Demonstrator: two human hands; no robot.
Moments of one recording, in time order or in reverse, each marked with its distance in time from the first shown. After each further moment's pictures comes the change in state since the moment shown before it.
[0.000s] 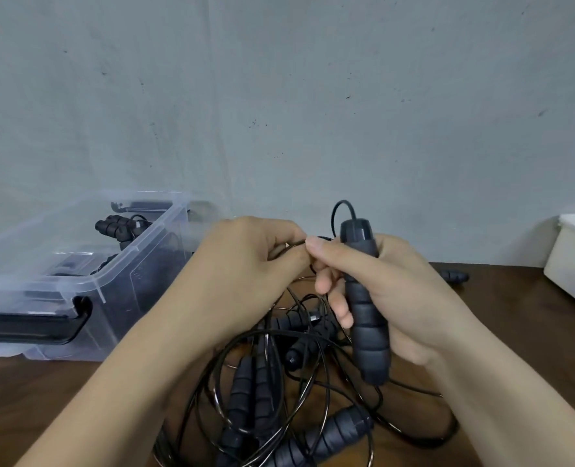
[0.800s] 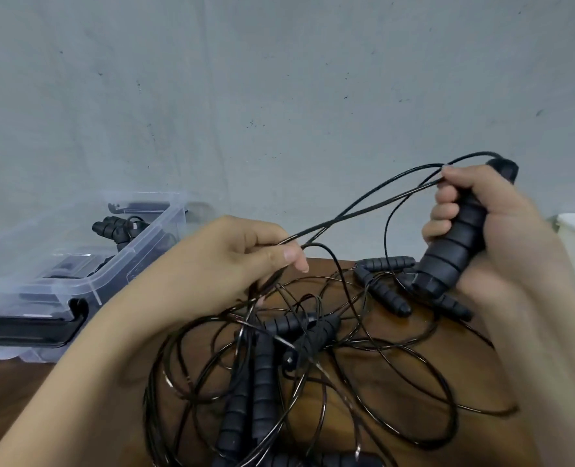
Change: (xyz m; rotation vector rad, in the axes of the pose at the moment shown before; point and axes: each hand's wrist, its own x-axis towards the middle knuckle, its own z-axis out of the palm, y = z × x) left_hand 0.009 -0.014 -0.020 -0.219 -0.225 -0.110; right_hand 0.011 -0.038 -0.063 0.470 0.415 -0.166
